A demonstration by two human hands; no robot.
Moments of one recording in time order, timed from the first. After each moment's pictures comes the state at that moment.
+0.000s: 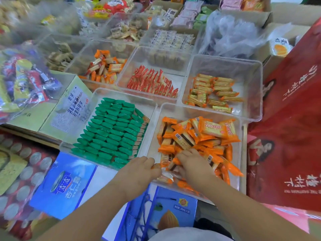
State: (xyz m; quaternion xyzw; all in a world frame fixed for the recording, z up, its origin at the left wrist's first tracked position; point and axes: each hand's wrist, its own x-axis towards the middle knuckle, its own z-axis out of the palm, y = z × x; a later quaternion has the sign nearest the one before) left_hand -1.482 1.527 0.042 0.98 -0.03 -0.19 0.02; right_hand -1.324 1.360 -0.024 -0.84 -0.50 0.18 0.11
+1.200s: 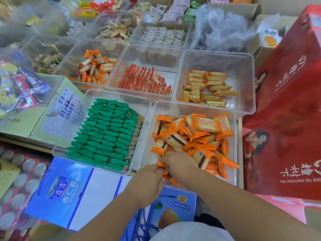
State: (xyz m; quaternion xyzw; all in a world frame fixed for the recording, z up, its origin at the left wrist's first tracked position) left_hand -1.483 1.497 -0.015 0.96 0.08 -0.14 0.24; right_hand -1.341 1.393 -0.020 -0.81 -0.54 0.23 0.01
